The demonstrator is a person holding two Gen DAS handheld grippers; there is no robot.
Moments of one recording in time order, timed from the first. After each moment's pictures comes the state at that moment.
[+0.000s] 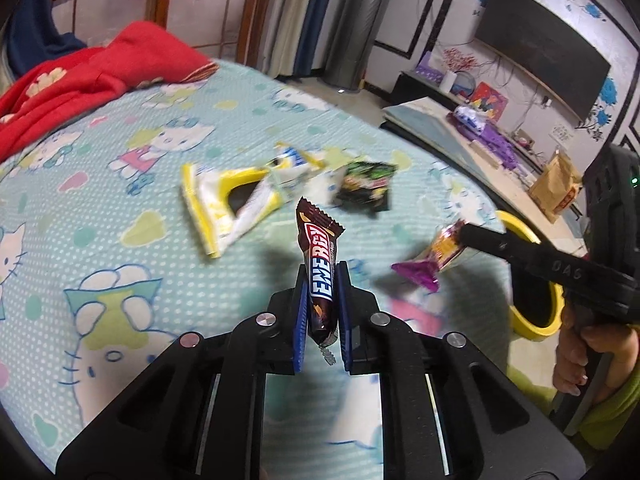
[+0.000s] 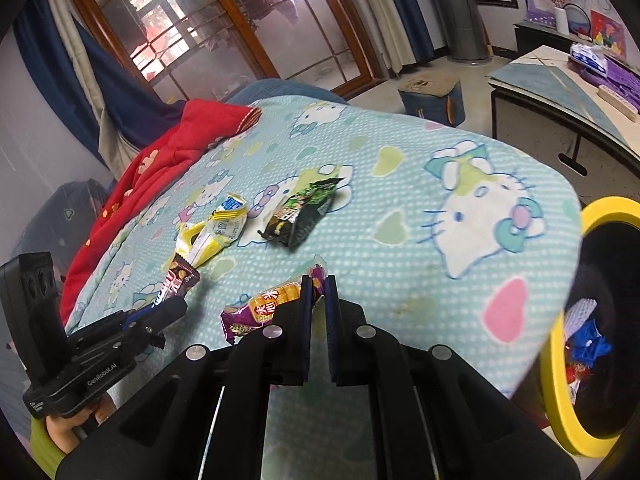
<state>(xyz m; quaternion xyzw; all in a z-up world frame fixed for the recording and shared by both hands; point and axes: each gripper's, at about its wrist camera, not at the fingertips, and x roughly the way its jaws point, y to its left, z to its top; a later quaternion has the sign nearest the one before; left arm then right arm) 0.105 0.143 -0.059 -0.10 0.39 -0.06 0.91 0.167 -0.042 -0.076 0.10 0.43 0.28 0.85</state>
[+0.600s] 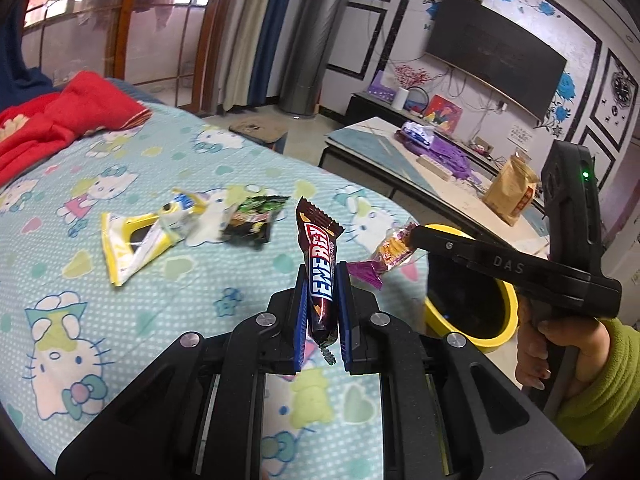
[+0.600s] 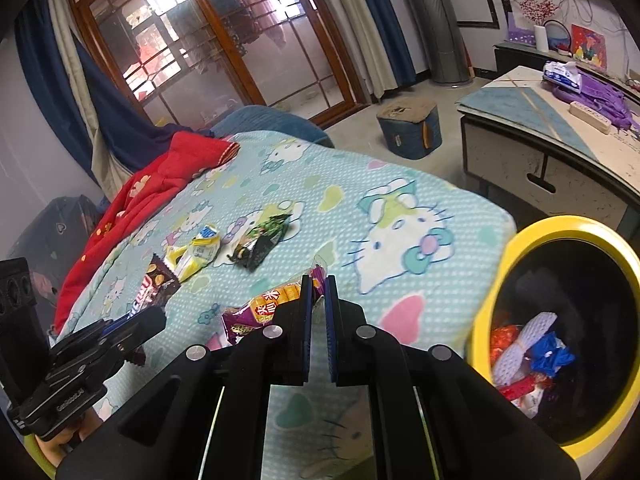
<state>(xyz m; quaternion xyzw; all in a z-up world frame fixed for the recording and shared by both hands) 0.094 0.073 -0.027 -0.09 0.34 -0.12 0.93 0.164 -0.100 -0.051 0.10 0.39 0.25 0.88</state>
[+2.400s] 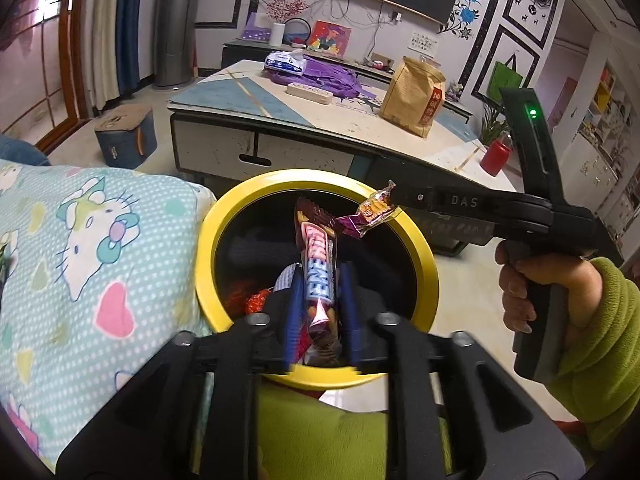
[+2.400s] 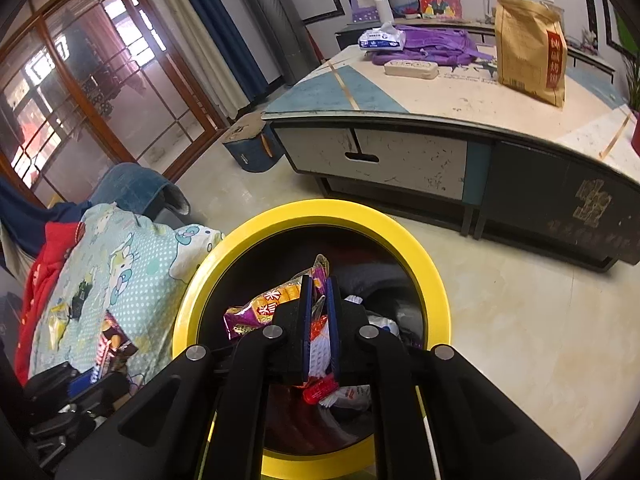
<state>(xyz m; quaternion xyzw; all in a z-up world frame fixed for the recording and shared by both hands) 0.164 -0.148 -0.076 0.02 0.40 -0.29 0.87 0.175 -0.357 -0.102 0.19 0.42 0.04 0.89</state>
